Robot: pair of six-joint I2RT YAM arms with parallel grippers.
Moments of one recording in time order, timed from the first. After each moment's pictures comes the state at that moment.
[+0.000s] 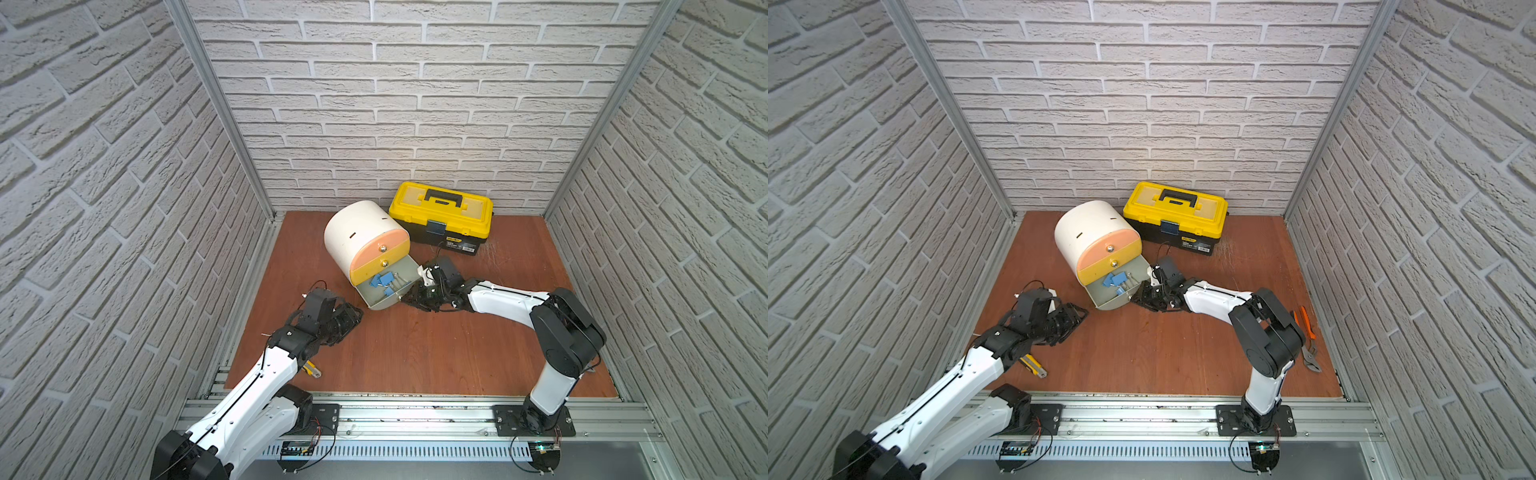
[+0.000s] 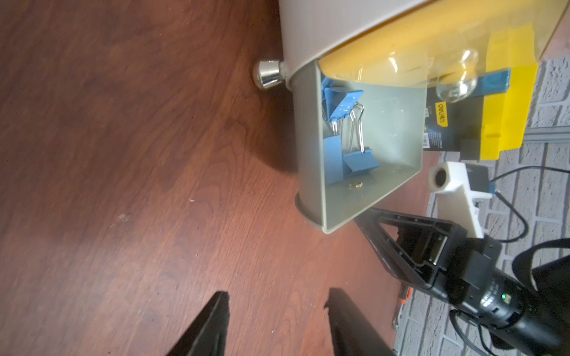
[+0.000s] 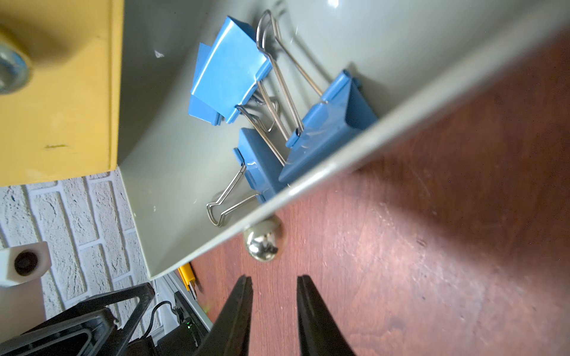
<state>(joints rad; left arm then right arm) -0.42 0.85 0.53 -0.47 0.20 -1.07 0.58 1.78 1.05 -0.14 -0.41 0.91</state>
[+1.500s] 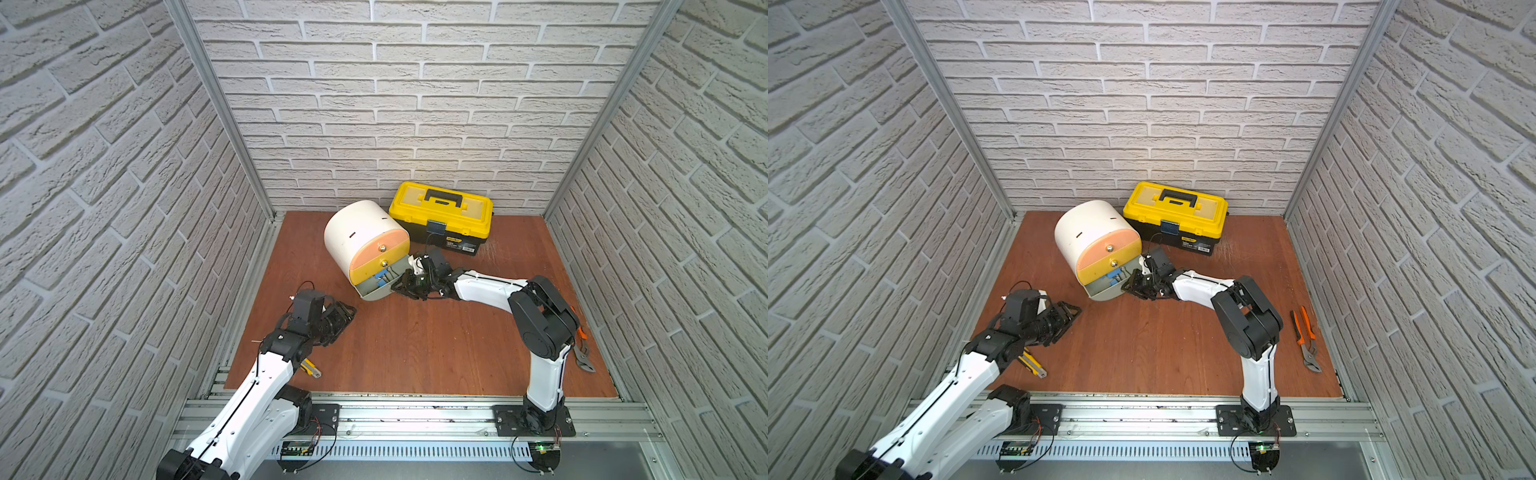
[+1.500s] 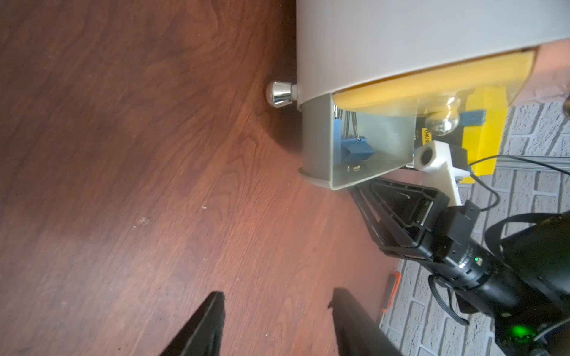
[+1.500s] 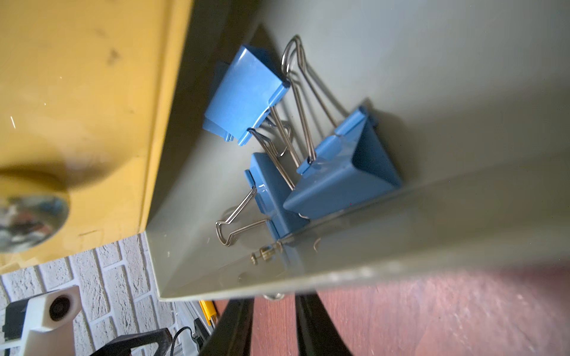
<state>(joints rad) -0.30 0.80 0.52 -0.50 0.27 -1.06 0.56 1.95 1.25 -0.11 -0.44 0.95</state>
